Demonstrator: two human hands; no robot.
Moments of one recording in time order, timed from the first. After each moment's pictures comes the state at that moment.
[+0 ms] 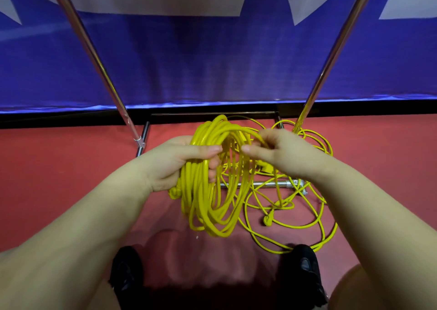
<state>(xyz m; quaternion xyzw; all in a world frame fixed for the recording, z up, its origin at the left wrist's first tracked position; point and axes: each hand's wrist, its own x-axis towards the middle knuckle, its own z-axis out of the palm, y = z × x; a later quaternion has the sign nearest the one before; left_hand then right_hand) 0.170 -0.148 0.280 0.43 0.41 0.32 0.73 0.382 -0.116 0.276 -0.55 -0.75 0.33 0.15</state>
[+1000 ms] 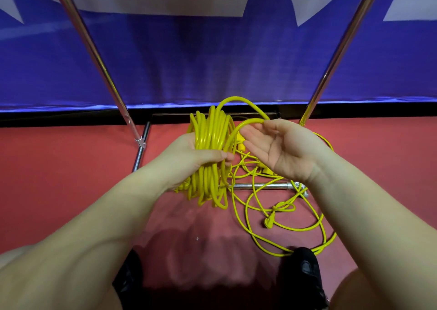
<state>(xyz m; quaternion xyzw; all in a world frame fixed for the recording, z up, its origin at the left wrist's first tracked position) 0.187 -0.141 0.267 0.44 0.49 0.40 0.64 0.364 -0.112 0.291 -0.40 -0.18 0.80 0.40</state>
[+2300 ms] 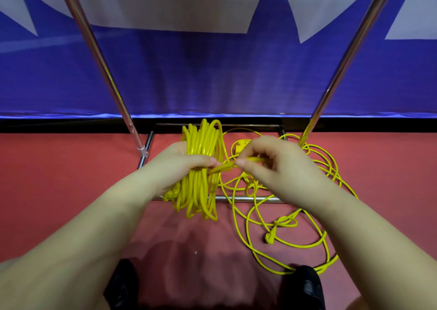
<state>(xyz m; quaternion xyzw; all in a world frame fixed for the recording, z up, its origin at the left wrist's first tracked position) 0.170 -0.130 0.268 0.42 0.53 0.39 0.63 0.365 -0.131 0.294 -0.46 -0.81 0.25 0.26</state>
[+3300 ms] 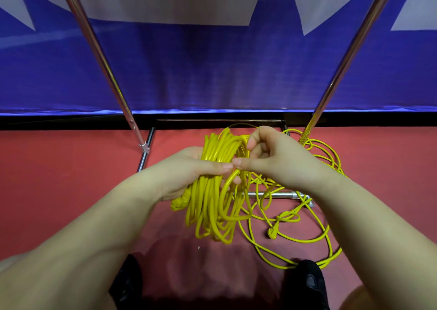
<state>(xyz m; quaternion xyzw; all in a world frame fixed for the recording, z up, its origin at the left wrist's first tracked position) 0.180 -0.144 0.274 0.42 0.45 0.32 0.72 0.358 -0.117 0.285 -0.50 -0.72 0.43 0.22</state>
